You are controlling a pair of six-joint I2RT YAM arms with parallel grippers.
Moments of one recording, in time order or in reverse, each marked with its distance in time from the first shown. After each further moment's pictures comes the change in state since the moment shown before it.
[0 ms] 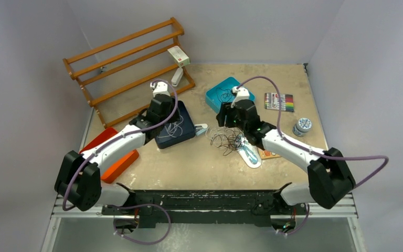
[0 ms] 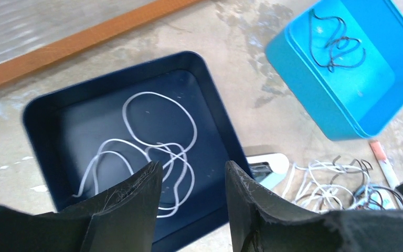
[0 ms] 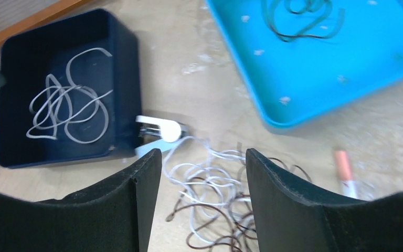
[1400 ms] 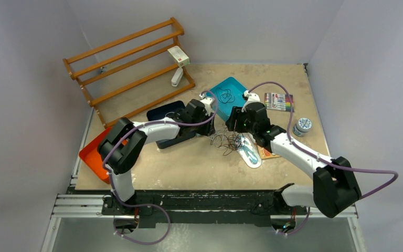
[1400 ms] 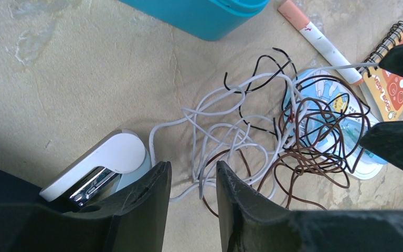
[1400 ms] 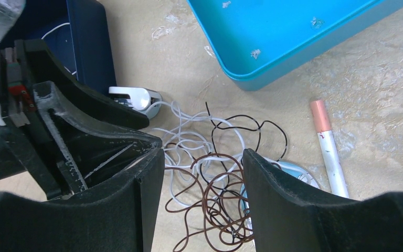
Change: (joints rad) left arm -0.183 0.481 0.177 0.182 0.482 0.134; right arm -0.136 -0.111 -0.094 -0.120 -0.105 0.067
